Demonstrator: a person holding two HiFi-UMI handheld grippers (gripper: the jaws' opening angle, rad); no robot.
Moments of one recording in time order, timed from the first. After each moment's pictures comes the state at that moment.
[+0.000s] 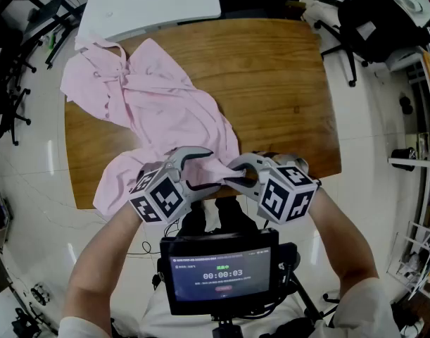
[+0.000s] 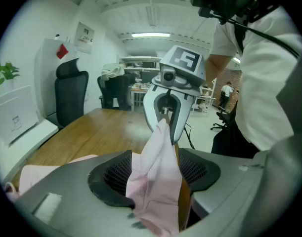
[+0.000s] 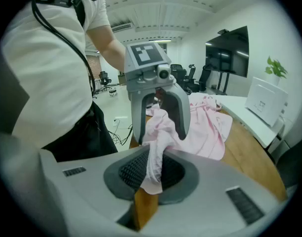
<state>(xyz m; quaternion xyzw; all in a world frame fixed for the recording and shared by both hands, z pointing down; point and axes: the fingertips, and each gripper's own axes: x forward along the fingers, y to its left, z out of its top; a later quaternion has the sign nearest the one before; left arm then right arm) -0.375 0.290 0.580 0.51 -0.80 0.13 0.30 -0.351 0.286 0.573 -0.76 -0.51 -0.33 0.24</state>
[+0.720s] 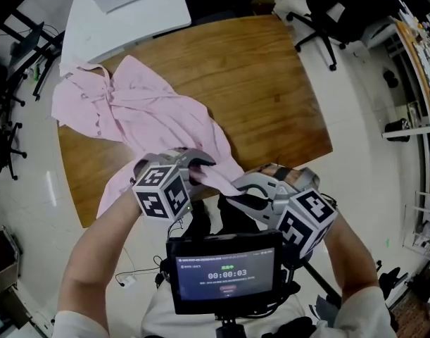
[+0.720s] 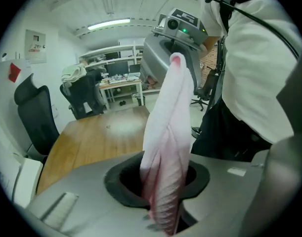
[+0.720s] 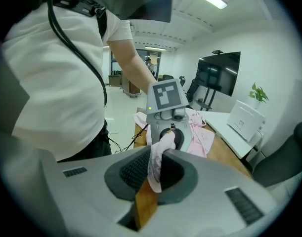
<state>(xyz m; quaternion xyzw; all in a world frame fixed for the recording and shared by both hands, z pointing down) -0.357 0.269 0.581 0.61 -0.69 0.28 0.29 -0.311 0.266 0.490 -0.73 -0.57 -0.34 0.17</state>
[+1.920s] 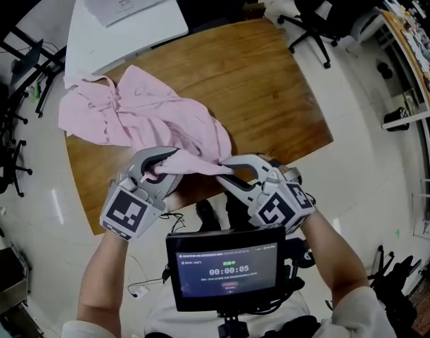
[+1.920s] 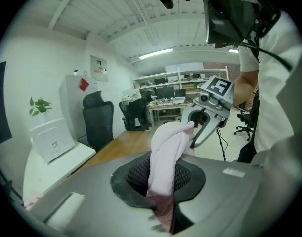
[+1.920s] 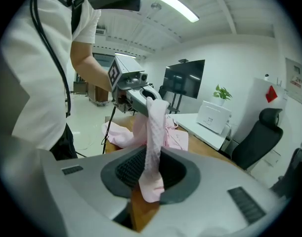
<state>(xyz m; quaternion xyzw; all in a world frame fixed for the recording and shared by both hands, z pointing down) -0.383 0.363 0.473 0.40 -0.88 0.14 0.19 -0.342 0.301 0.499 -0.61 -0.73 -0.28 0.15</state>
